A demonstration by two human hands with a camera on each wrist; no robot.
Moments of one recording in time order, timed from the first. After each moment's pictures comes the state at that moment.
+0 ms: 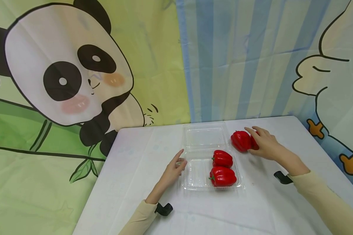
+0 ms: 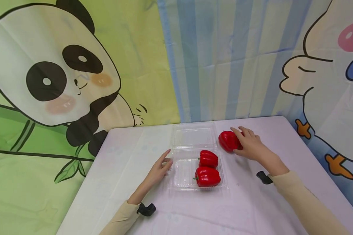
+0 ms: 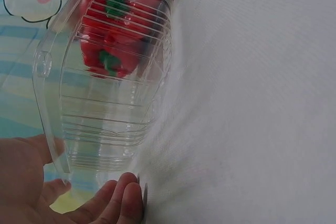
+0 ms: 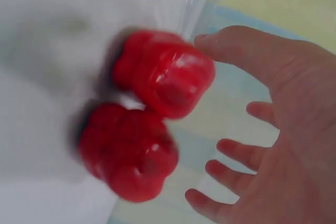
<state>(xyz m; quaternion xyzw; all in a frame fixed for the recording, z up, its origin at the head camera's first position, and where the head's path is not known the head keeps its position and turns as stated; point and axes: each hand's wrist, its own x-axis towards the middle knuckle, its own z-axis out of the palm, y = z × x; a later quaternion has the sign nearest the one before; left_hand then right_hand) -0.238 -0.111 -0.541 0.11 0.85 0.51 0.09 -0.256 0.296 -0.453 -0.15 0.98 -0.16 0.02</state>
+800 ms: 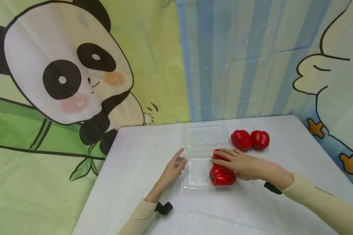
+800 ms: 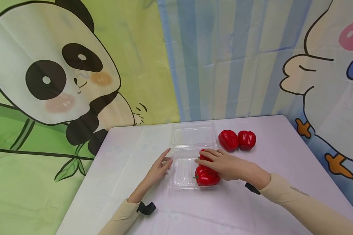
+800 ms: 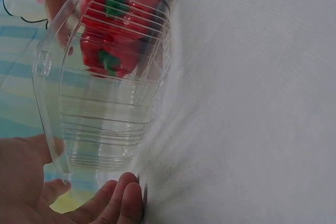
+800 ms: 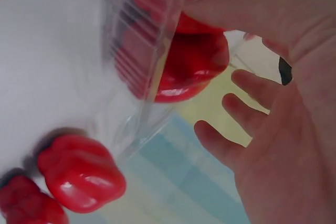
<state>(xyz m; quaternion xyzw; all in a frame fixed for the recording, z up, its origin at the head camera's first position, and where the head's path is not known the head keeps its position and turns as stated) -0.239 -0.111 -0.541 0.12 0.85 0.50 0.09 -0.209 0.214 -0.444 -0.42 0.90 -0.03 0.07</state>
